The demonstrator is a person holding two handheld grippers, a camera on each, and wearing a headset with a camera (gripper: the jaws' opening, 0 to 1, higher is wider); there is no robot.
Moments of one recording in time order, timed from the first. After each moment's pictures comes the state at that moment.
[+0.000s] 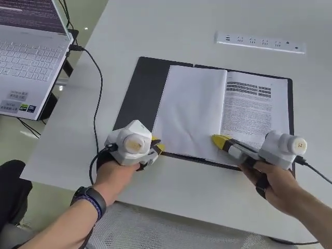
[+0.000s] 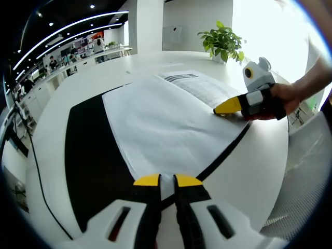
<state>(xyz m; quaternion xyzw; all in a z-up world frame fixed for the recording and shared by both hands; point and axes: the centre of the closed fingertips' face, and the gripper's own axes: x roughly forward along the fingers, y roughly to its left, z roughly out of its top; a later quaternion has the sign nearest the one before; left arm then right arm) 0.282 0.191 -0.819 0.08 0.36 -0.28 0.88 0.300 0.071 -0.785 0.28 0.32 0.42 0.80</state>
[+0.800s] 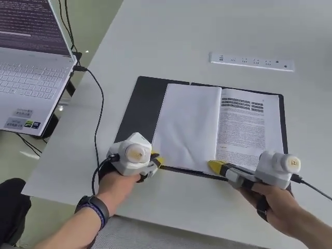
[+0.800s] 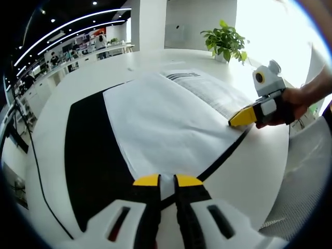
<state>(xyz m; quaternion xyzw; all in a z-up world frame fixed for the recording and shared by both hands) 0.282 0.190 -0.817 0.07 0.38 -0.27 0.88 0.284 0.061 -0.804 0.25 0.37 0.43 0.79</state>
